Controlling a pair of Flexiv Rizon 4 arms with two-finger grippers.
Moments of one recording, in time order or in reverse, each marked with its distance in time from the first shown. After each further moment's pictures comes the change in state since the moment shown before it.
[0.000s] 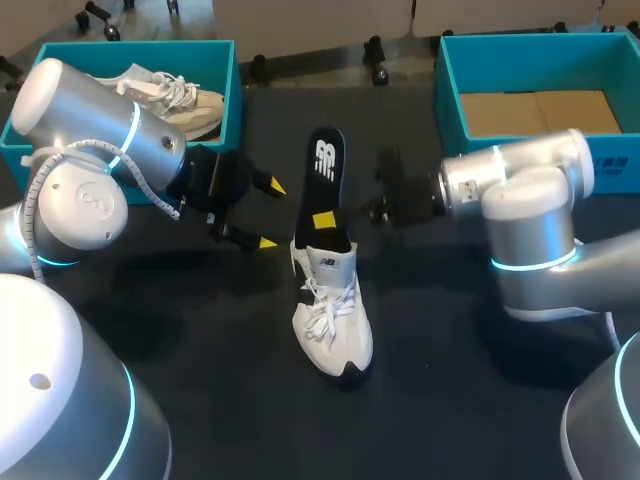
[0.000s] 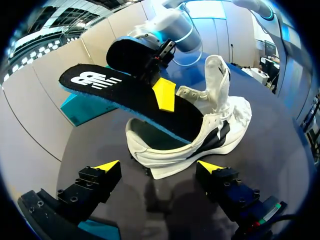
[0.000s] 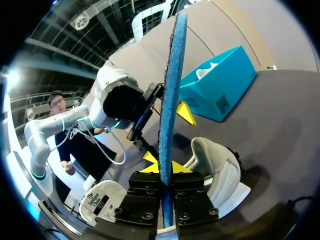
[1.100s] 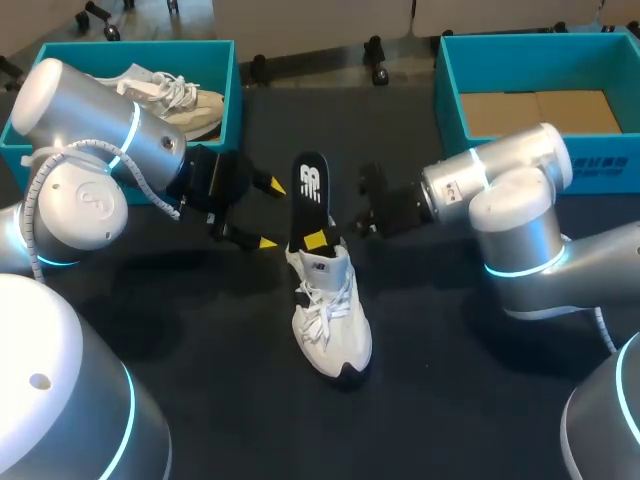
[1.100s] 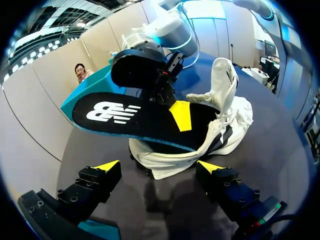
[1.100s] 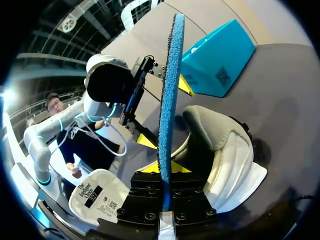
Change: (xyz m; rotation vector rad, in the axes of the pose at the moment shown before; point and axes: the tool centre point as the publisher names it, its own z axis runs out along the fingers) left arm 0.000 0.000 0.000 0.000 0.000 0.000; right arm -0.001 -0.033 0.021 0.123 0.017 0.099
